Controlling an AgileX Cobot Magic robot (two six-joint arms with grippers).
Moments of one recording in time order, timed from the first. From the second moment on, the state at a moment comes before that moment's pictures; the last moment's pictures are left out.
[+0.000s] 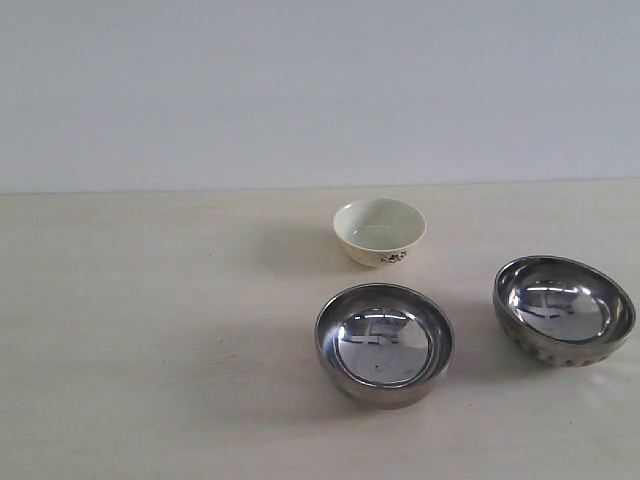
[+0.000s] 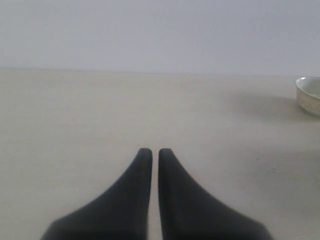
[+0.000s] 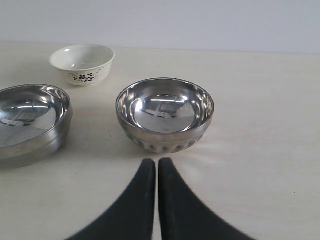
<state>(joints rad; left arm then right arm) -0.05 0.00 0.00 -0.01 0.29 -0.03 0.14 0.01 0.00 0.01 0.35 -0.02</state>
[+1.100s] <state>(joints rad) -0.05 0.00 0.00 -0.01 0.29 -0.07 0.14 0.01 0.00 0.01 0.35 -0.02</state>
